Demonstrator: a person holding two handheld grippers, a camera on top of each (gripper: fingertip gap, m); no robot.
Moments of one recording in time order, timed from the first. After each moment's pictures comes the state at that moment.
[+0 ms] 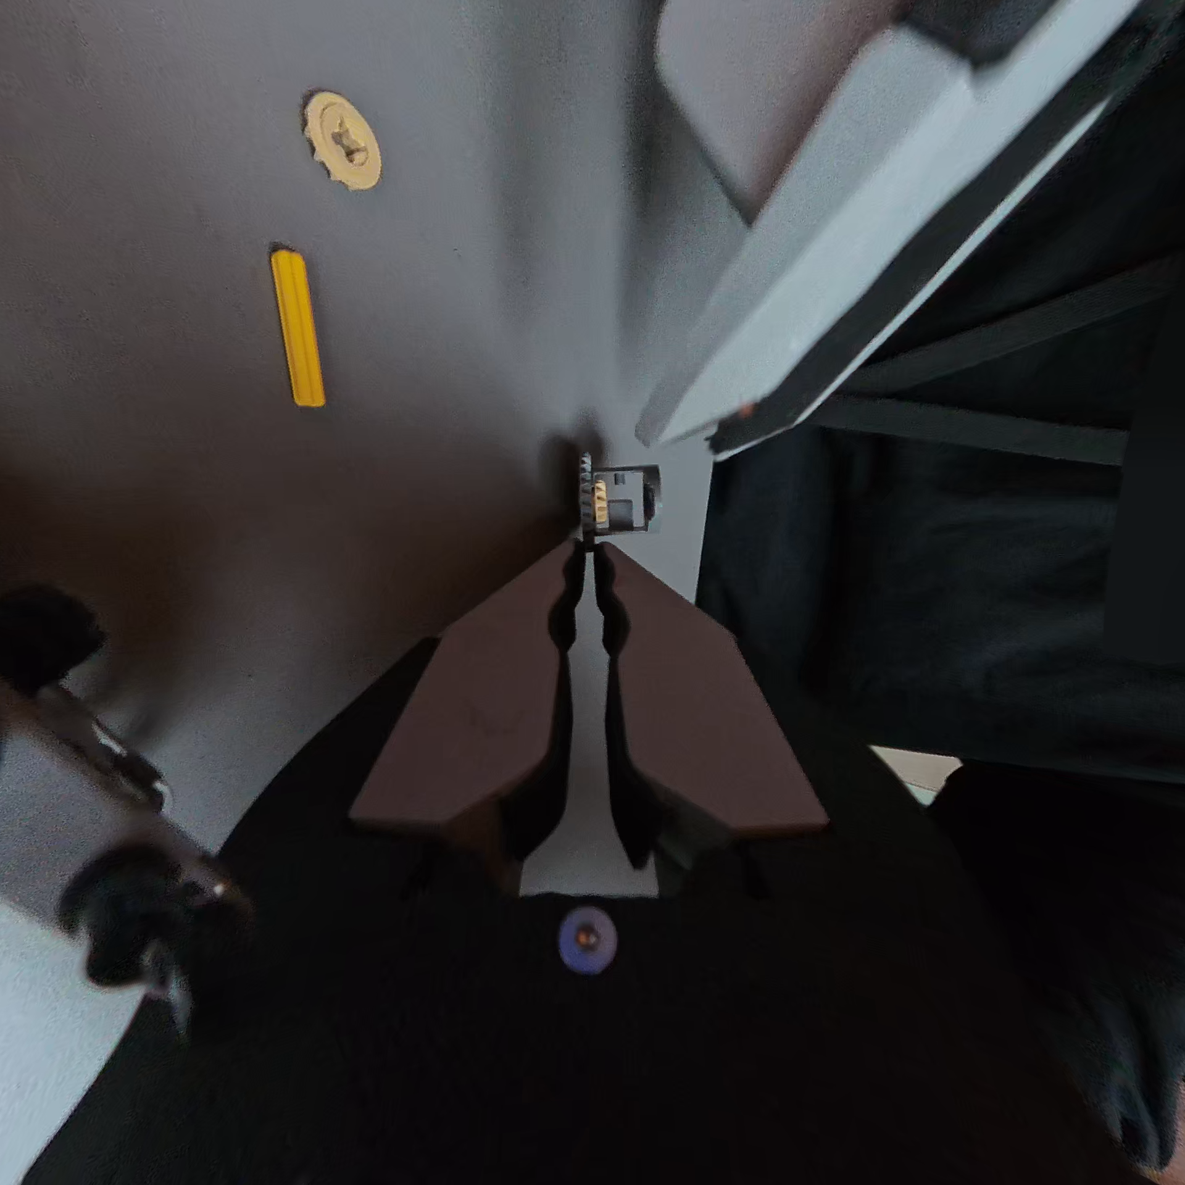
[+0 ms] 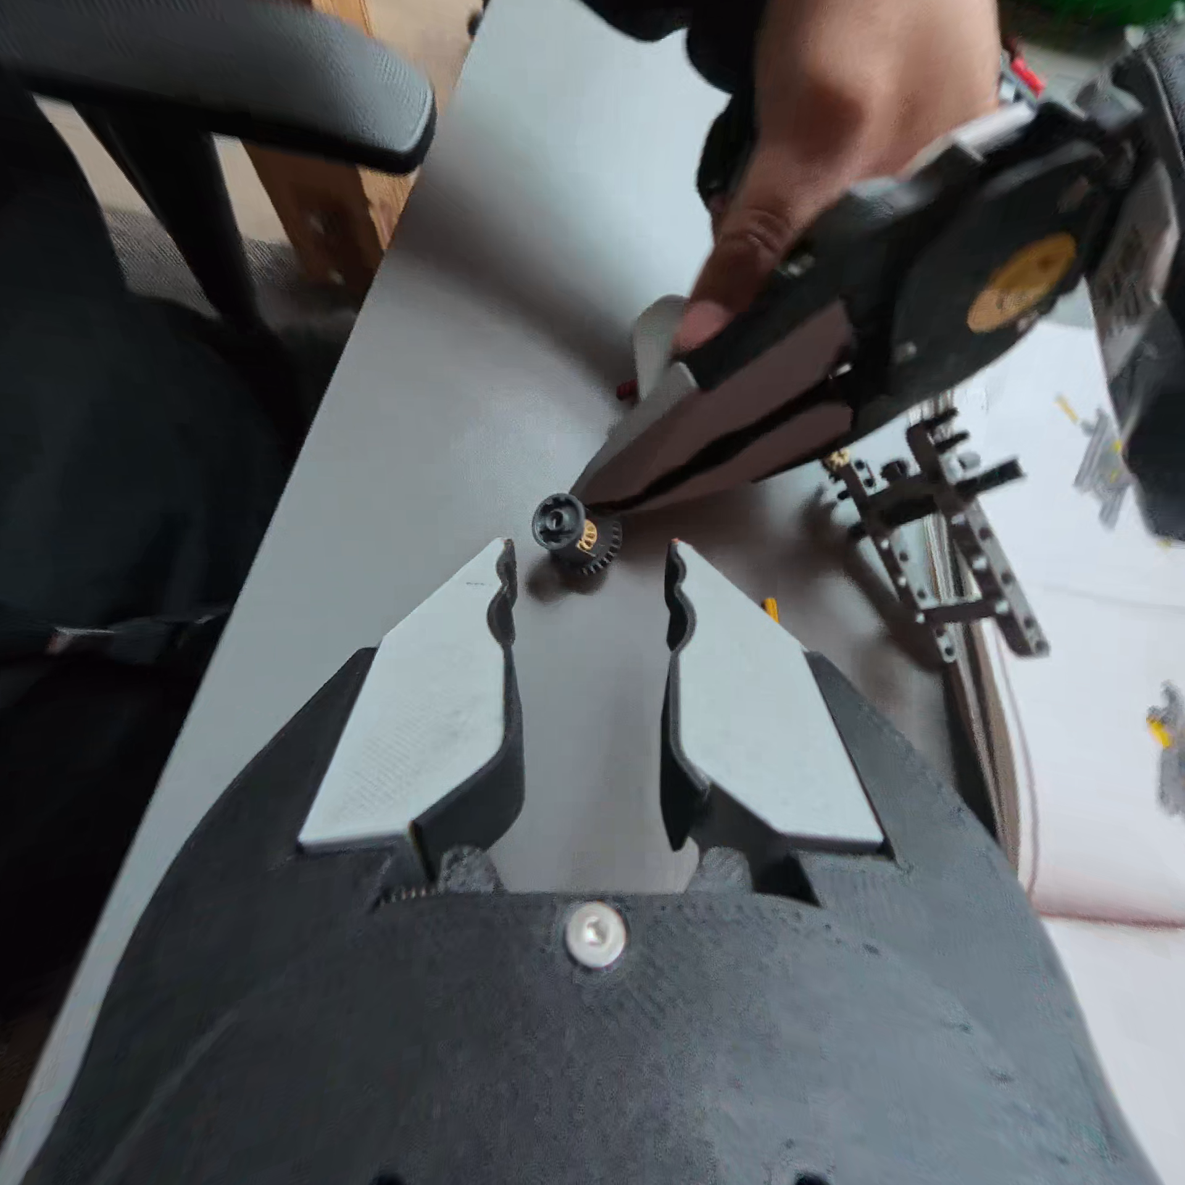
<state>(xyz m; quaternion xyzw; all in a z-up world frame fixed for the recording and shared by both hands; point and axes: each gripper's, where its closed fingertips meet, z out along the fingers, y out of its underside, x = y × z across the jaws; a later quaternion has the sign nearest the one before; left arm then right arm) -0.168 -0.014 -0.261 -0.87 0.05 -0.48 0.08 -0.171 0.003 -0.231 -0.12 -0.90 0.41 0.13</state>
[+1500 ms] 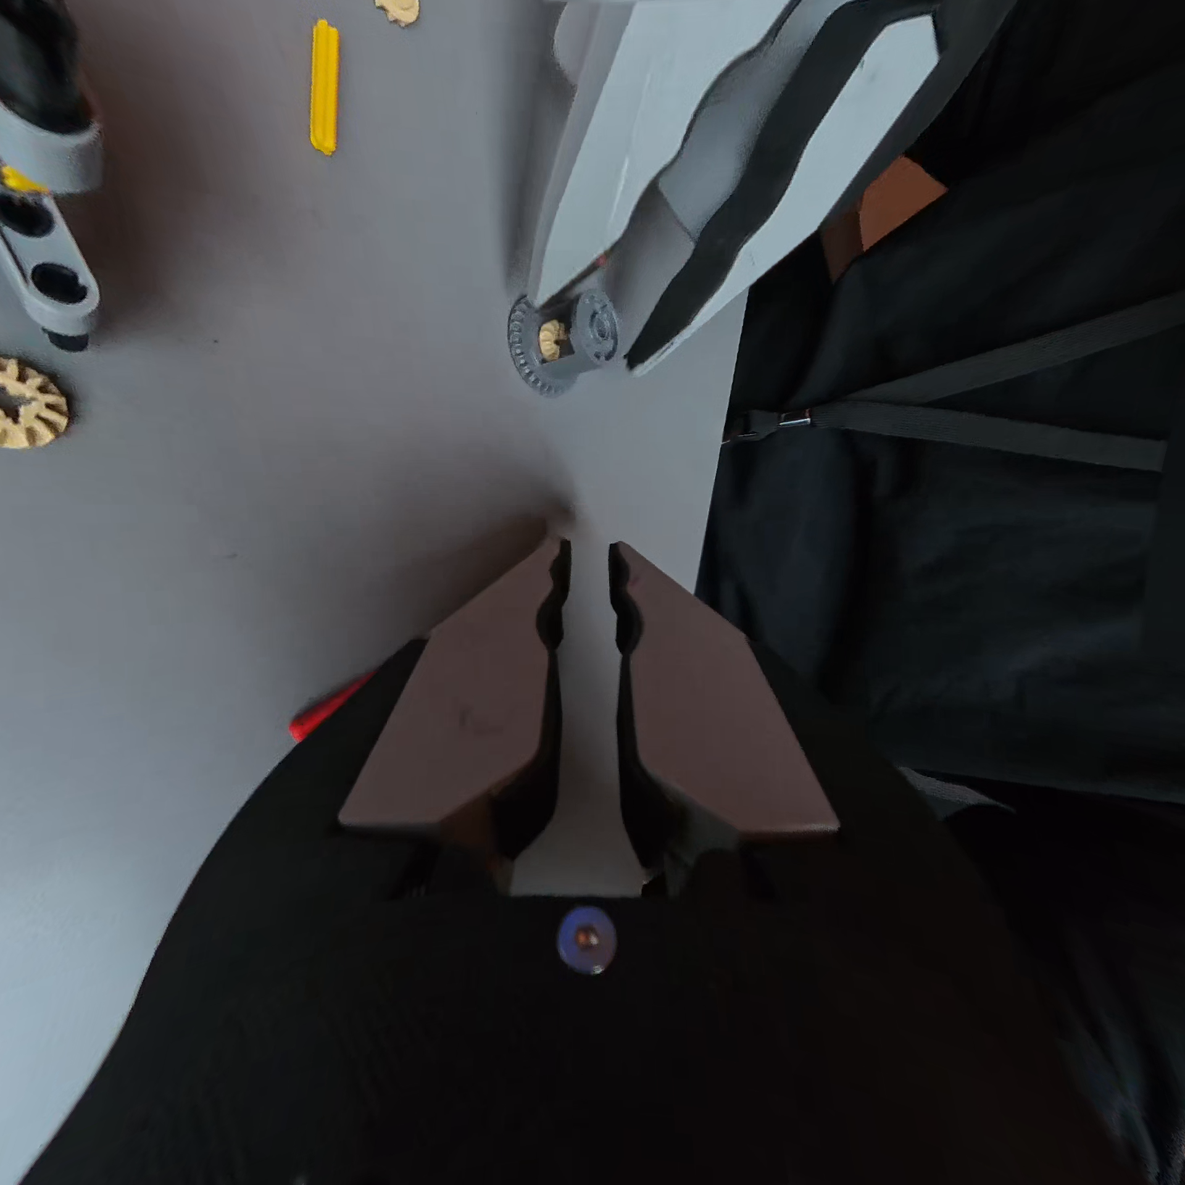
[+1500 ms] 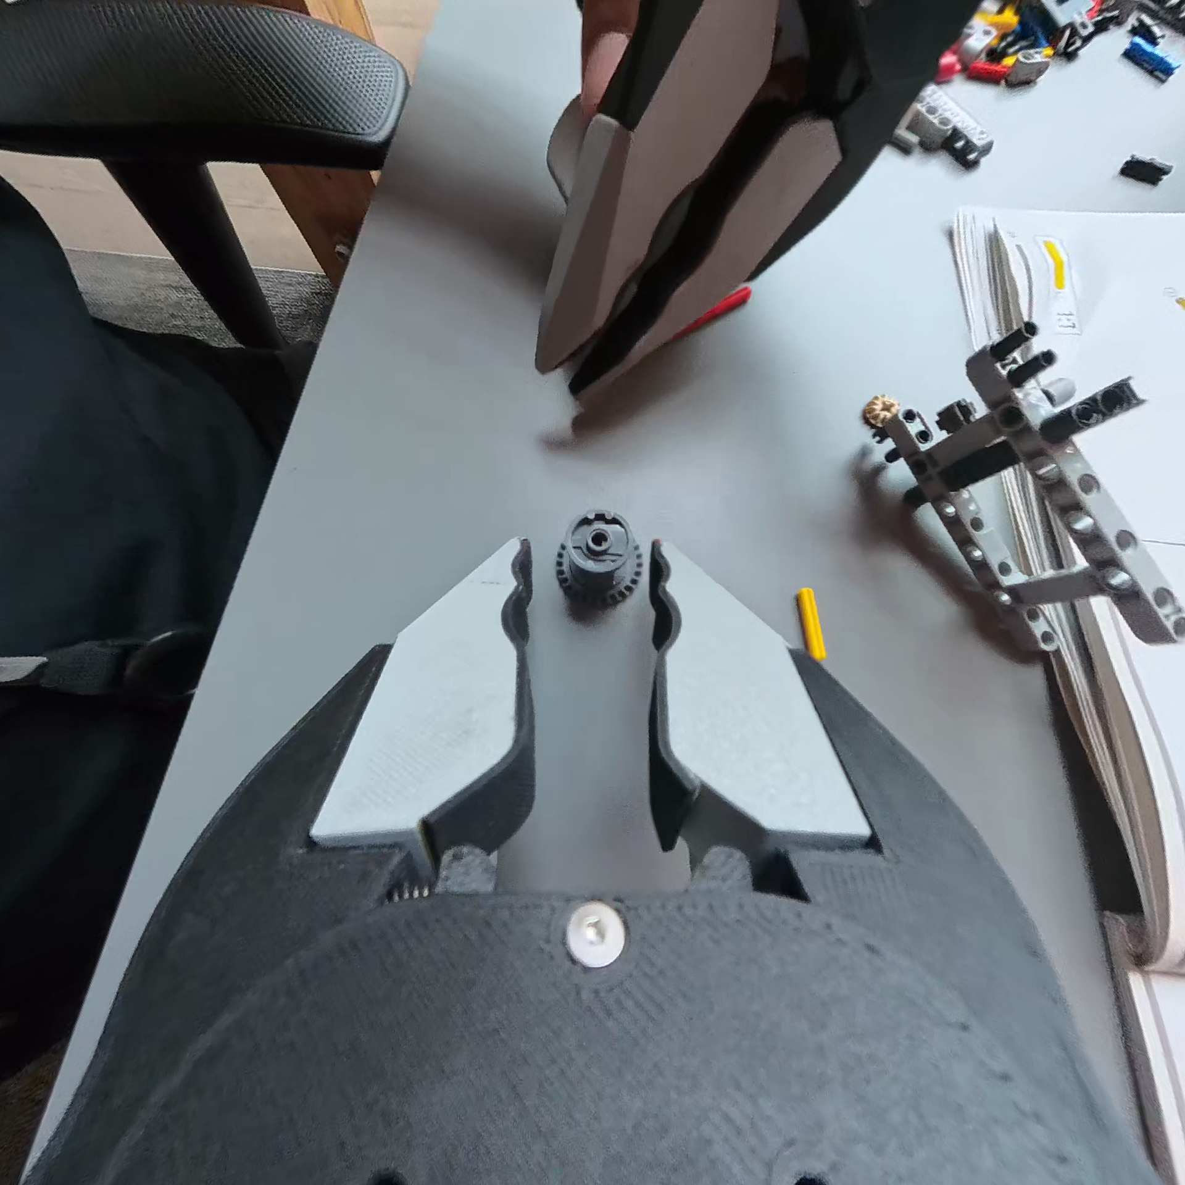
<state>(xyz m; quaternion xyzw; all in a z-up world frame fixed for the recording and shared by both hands) -0.180 -0.052 -0.252 -0.89 -0.02 -0.43 0.17 -0.178 -0.001 -0.252 -0.17 -0.89 0.41 0.07</state>
